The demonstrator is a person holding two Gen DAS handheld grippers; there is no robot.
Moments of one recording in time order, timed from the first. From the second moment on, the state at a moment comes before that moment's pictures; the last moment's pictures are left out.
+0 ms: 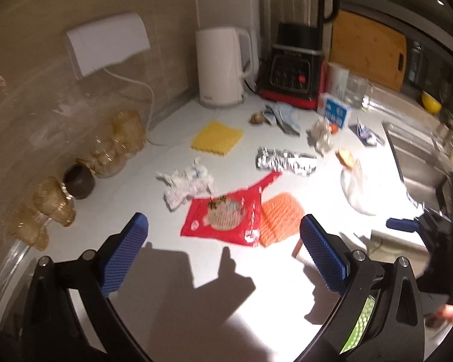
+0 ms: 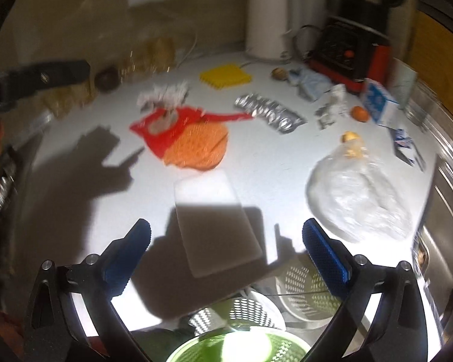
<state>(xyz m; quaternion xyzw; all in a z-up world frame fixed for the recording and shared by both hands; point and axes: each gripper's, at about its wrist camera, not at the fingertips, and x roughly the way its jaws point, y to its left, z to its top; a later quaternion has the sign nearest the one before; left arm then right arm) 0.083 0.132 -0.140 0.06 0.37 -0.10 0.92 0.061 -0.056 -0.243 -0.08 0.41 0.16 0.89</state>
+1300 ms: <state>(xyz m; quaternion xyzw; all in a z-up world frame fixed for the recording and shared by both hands) 0.279 0.176 -0.256 -0.05 0.52 0.03 0.85 0.080 -0.077 -0.234 -0.01 0.44 0.17 0.88</state>
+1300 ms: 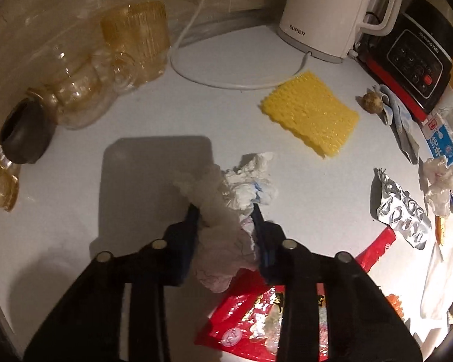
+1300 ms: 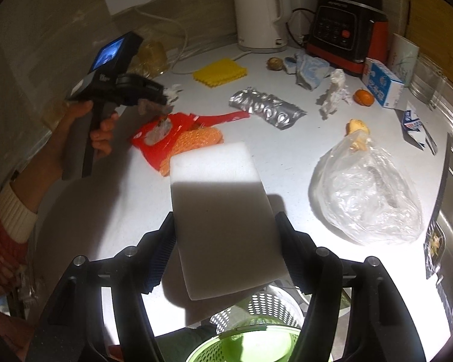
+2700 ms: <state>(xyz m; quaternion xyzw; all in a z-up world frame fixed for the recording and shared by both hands) -0.085 -0.105 -0.269 0.11 0.60 -0.33 0.72 -0.147 -0.255 -0.270 0.06 0.47 0.00 0.88</state>
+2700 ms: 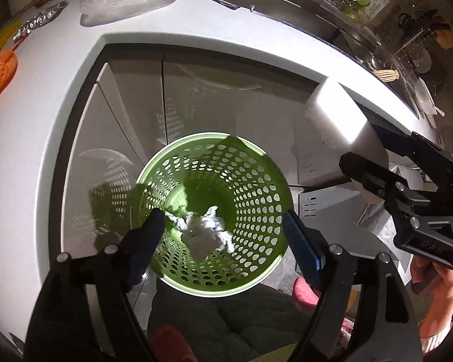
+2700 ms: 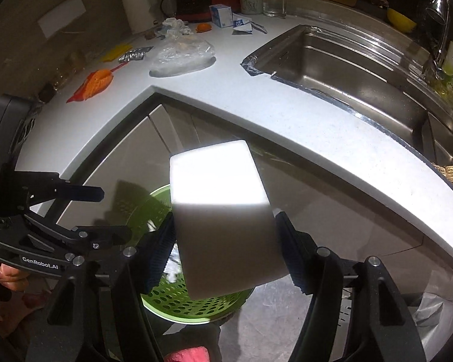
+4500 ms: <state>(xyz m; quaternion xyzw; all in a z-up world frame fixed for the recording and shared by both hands) 0.156 0.167 -0.228 -0.13 0.54 -0.01 0.83 0.177 -0.037 -0.271 0.07 0.50 0.22 0.84</state>
